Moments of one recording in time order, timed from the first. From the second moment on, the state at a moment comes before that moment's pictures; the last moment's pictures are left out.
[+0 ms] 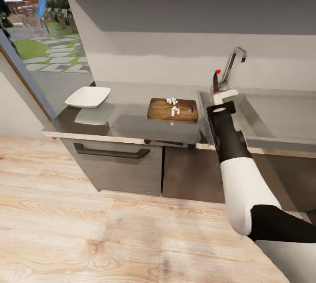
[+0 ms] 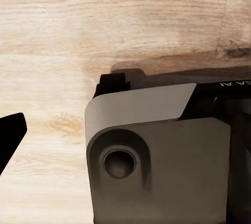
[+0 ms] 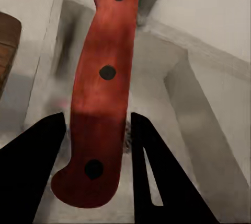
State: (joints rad) left arm -0.43 -0.04 -0.27 0.07 0.19 -0.09 0.04; right arm -1.19 0.14 -0.11 -0.98 0.62 0.65 -0.12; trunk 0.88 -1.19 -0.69
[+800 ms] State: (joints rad) left arm -0.43 -0.04 -0.27 0.07 0.19 -0.10 0.04; right arm -1.19 0.00 -0.47 -0.78 0.58 0.45 0.31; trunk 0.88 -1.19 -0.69
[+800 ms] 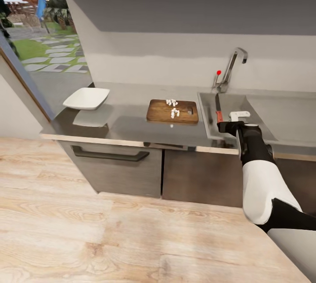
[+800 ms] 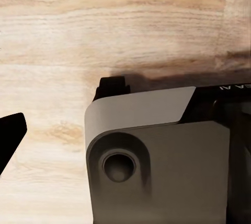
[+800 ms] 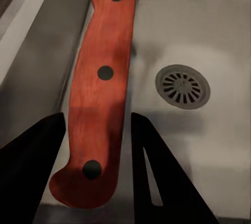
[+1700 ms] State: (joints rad) left arm -0.43 -0.04 -0.27 0.07 0.19 -0.10 0.04; right arm -1.19 -0.07 -0.47 -0.61 0.58 0.43 0.30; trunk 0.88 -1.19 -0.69
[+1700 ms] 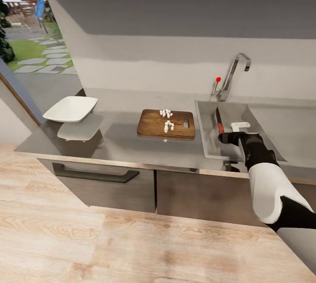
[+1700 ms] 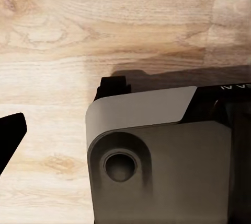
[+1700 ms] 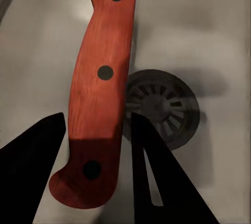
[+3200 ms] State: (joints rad) left arm -0.43 -0.03 -0.27 0.07 0.19 -0.10 0.04; right arm -1.19 -0.07 -0.46 -0.44 0.58 0.33 0.21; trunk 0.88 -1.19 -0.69
